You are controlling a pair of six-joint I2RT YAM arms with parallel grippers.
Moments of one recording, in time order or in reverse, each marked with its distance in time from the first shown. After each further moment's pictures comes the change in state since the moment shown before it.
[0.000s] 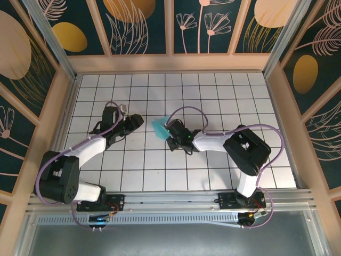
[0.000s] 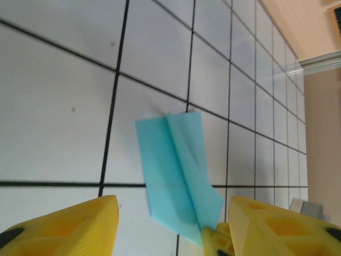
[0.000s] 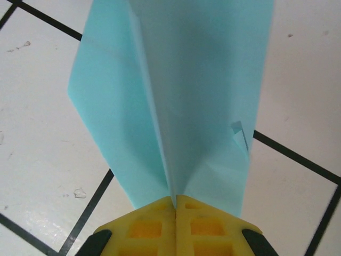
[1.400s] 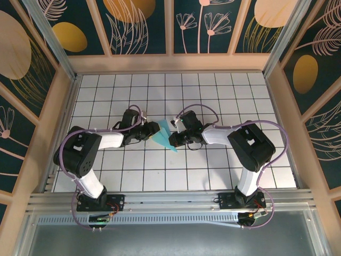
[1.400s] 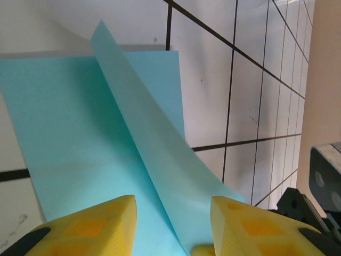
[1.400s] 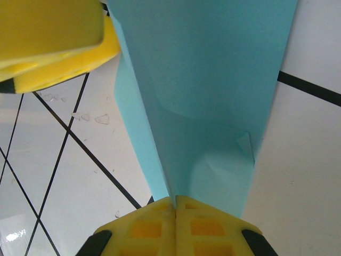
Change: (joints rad) left arm -0.167 0.333 0.079 0.193 0.112 -0.098; right arm -0.187 0.002 -0.036 0.062 -0.589 0.122
